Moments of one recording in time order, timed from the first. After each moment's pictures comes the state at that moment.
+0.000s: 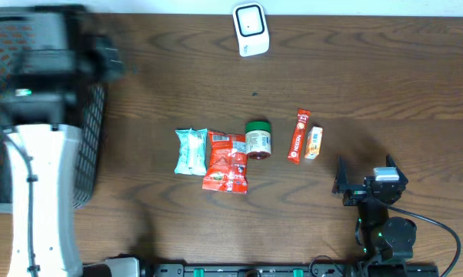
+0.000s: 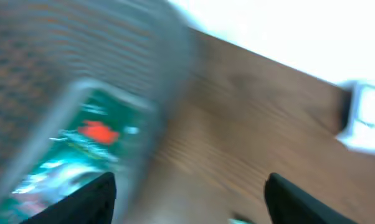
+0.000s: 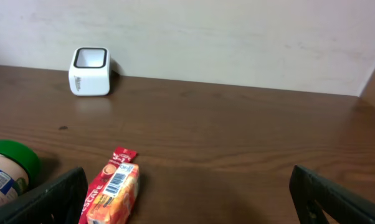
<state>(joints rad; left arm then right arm) 0.07 1.47 1.76 -1.05 -0.22 -0.30 0.03 0.02 0.01 -0.07 0.02 -0.06</state>
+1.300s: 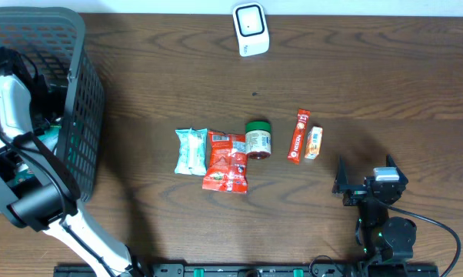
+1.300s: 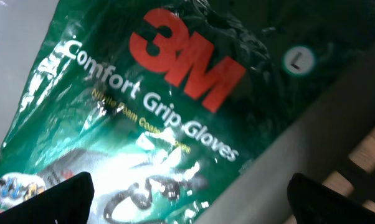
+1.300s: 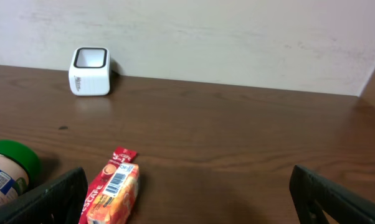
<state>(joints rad) 0.52 2.08 1.71 -1.07 0.02 0.02 0.03 0.02 0.01 -0.07 0.02 -0.06</state>
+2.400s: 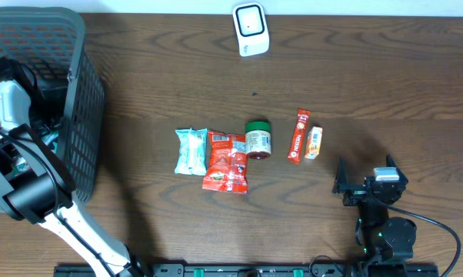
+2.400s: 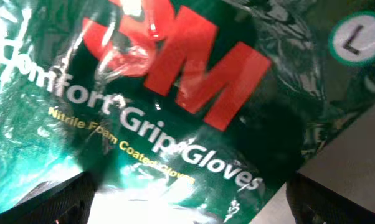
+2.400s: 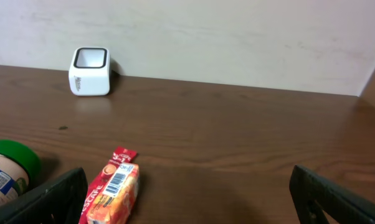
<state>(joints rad) 0.55 2.16 1.70 -0.99 -0.05 -0.05 0.03 0.02 0.01 -0.07 0.02 -0.06</state>
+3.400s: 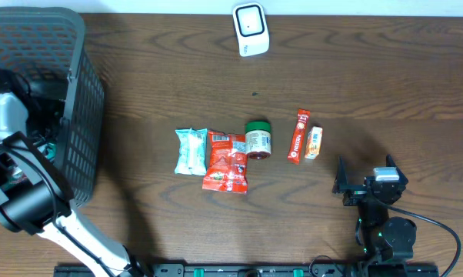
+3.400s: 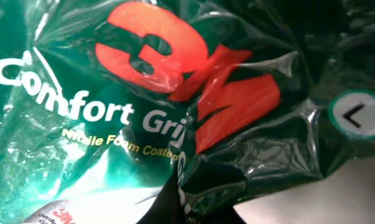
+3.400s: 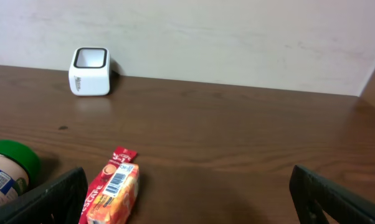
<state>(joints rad) 0.61 2.09 1.56 -0.89 -0.10 -0.03 0.03 0.02 0.01 -0.07 0.02 -0.06</state>
